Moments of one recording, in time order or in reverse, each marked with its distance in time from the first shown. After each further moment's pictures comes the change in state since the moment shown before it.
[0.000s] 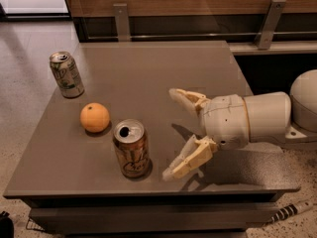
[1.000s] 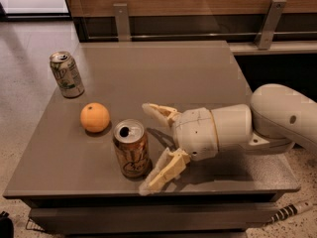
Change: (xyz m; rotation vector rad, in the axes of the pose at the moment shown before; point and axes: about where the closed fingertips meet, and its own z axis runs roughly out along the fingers) arm 0.009 0.021 0.055 -0.124 -0.070 0.020
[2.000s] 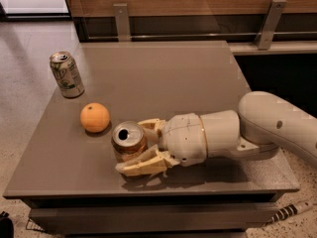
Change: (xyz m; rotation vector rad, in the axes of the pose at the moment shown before) arm -0.007 0.012 0.022 -0.041 -0.070 -0.030
